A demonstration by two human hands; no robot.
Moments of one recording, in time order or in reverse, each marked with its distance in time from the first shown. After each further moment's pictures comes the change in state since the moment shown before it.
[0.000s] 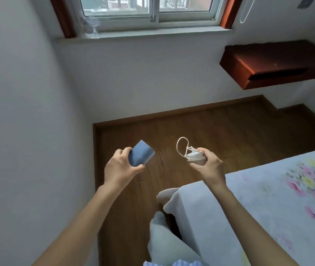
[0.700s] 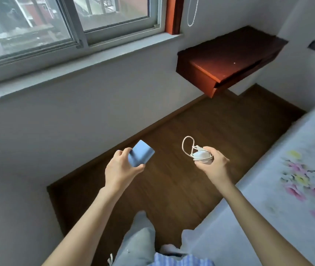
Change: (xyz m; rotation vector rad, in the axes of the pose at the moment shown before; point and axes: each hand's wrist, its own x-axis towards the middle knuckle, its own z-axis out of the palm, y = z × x) left_hand 0.382 0.124 0.081 0.008 -0.218 0.244; right_hand 0.308 0.036 0.011 -0.046 0.306 0.289
